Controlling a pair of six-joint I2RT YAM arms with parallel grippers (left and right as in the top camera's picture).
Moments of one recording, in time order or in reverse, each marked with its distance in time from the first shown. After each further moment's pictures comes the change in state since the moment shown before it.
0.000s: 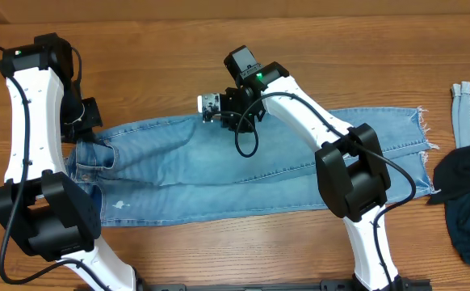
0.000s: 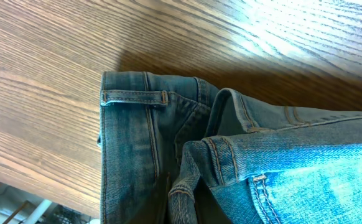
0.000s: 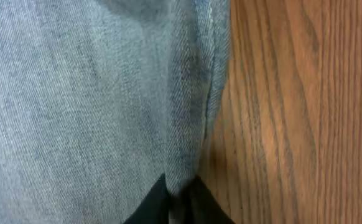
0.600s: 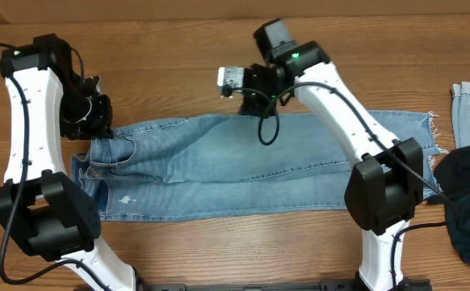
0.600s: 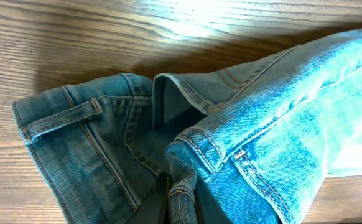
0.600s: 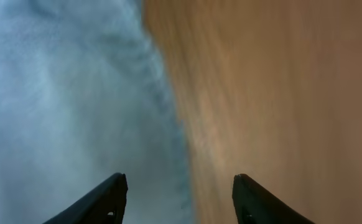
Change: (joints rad) left arm 0.000 0.000 0.001 -0.011 0.293 0.209; right arm -0.082 -0.173 0.014 -0.062 -0.008 0.029
